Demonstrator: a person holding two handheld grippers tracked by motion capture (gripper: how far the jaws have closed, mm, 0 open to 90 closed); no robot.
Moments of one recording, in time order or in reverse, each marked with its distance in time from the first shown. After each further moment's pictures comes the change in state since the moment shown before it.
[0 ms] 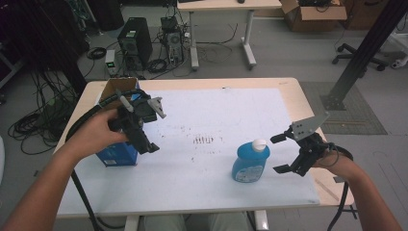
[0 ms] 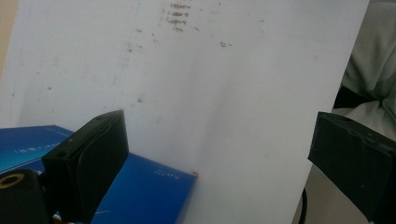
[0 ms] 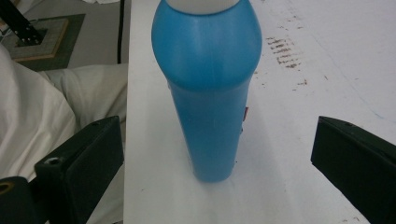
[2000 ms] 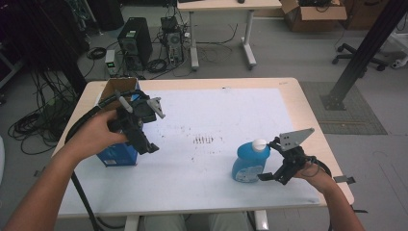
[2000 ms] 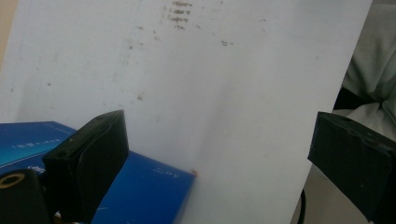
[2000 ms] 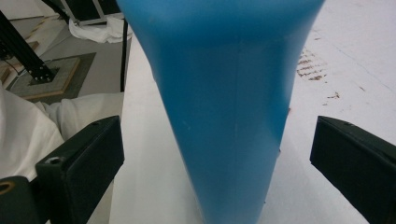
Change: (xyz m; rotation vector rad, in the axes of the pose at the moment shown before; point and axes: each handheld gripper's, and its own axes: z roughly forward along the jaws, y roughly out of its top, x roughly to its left) left arm 0.001 -0.002 0.001 0.001 0.002 -0.017; right arm 0.001 -0.031 0.054 -0.163 0.030 0.048
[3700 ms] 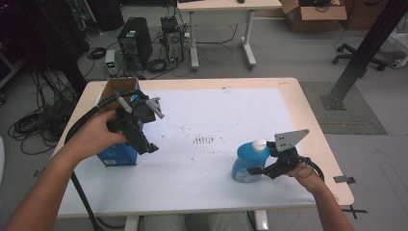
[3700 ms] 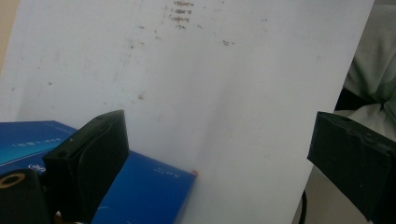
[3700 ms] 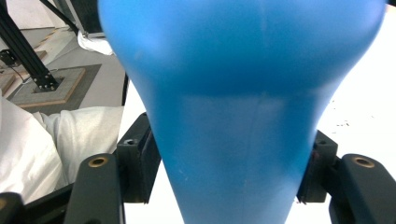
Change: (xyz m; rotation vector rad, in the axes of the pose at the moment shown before) left arm 0.001 -0.002 0.000 -0.004 0.004 -0.003; right arm -0.002 0.001 0.015 -0.072 0.023 -0.044
